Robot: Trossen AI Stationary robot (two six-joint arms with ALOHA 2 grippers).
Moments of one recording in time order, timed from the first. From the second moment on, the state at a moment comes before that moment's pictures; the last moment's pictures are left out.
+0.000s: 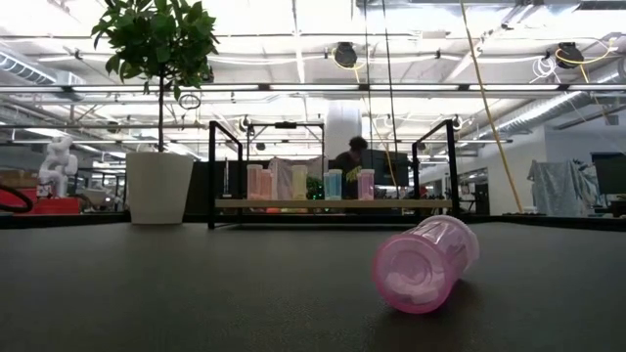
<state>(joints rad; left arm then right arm) -0.23 1.29 1.27 -0.33 0.10 -0.52 0.49 1.85 1.40 0.39 0.73 0.70</state>
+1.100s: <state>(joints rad) -0.20 1.39 1.27 -0.50 0.18 0.02 0.38 1.75 1.40 -0.19 0.44 0.40</state>
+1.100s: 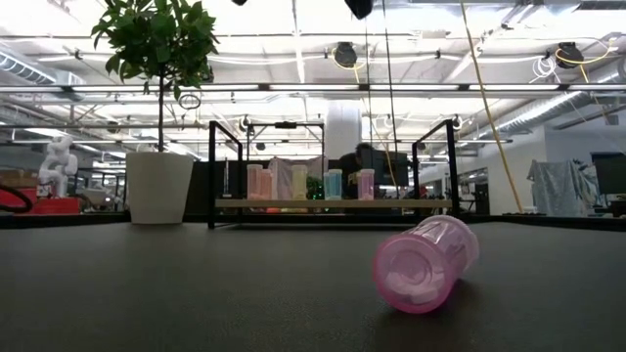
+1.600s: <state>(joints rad) -0.16 1.38 1.27 -0.58 0.17 -0.01 0.35 1.75 1.40 -0.20 0.44 0.41</state>
